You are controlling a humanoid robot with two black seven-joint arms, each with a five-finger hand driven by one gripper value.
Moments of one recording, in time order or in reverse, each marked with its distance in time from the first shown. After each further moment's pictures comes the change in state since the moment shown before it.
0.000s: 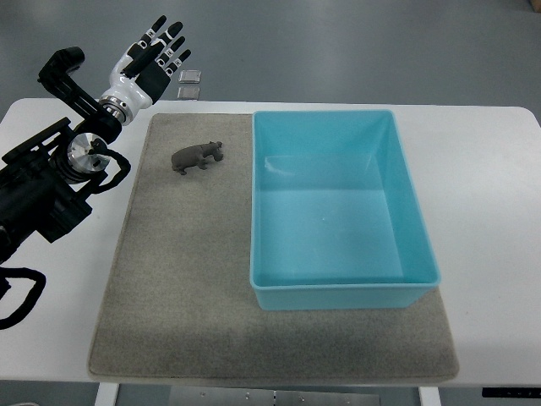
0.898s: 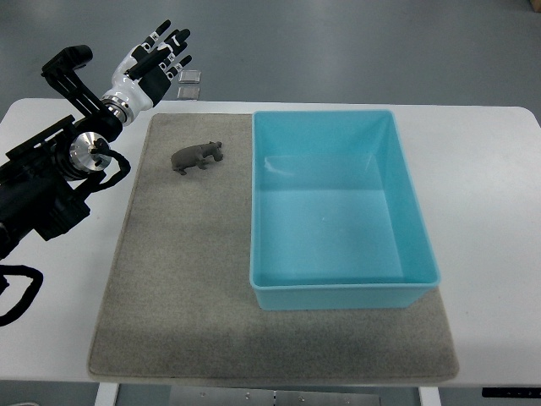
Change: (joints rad) left arm -0.024 0.008 0.044 0.000 0.103 0.045 0.002; right arm 0.000 0.000 0.000 0.000 0.000 0.000 0.000
